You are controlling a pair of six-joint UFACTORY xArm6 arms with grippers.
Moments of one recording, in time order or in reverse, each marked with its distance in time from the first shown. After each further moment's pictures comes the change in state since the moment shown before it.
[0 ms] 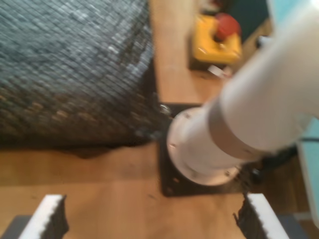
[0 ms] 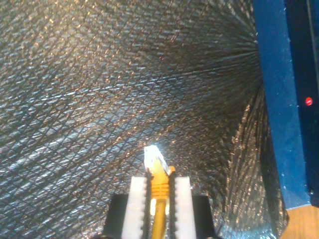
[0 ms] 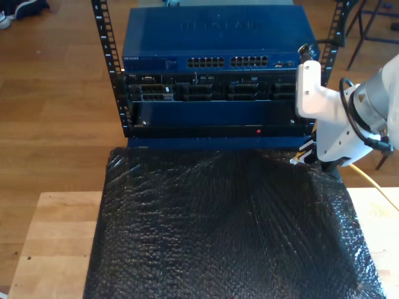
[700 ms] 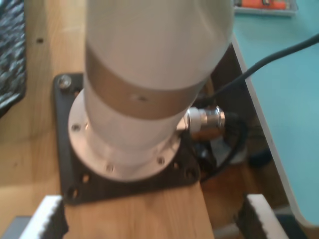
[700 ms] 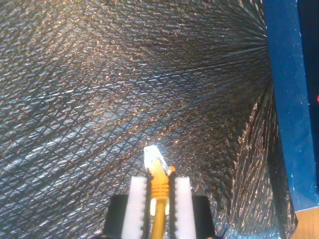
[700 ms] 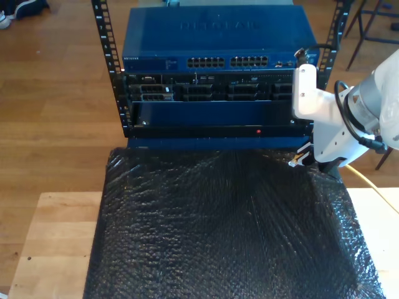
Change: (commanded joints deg) left arm 17.1 -0.6 21.9 10.9 -15.9 21.5; right arm 0.0 2.2 -0.8 0.2 -0.4 0.1
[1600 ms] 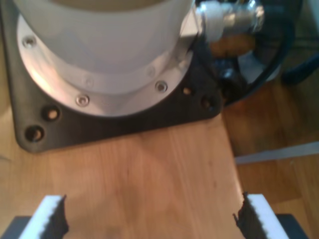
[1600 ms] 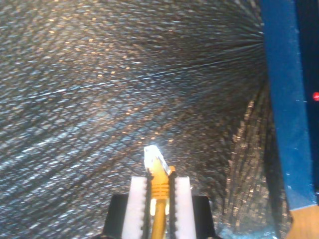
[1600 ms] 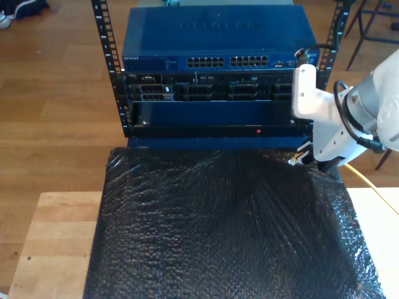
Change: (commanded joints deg) left arm 6.7 -8.1 19.7 2.3 -30.9 6.0; right arm 0.1 0.6 -0.2 0.1 -2.9 0.0
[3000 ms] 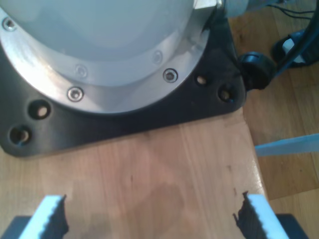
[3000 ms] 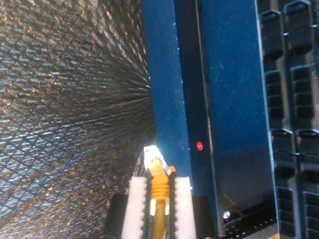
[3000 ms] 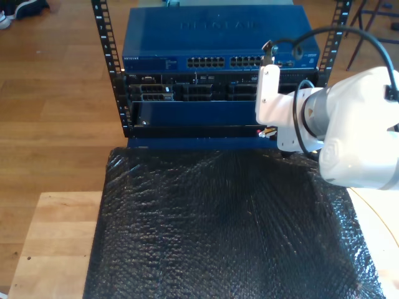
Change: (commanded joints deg) left arm 1.6 1.7 1.3 -0.4 -3.0 2.7; right arm 9.7 9.8 3.7 -0.3 -34.0 -0.4
